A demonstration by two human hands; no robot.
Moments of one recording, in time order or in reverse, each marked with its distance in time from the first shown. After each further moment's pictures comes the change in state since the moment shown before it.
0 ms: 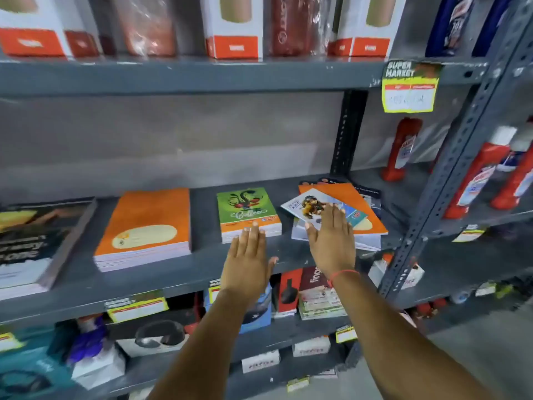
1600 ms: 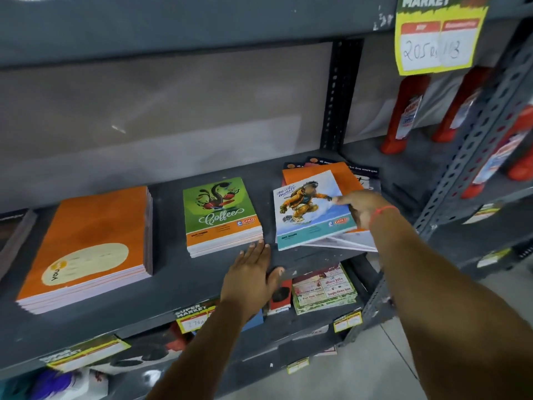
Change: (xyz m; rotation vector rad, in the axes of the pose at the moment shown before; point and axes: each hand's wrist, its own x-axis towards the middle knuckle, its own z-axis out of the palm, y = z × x) left_hand 0.065 0.029 0.054 -0.277 -0.294 0.060; right_hand 0.121 0.094 -0.008 1.010 -0.341 0.818
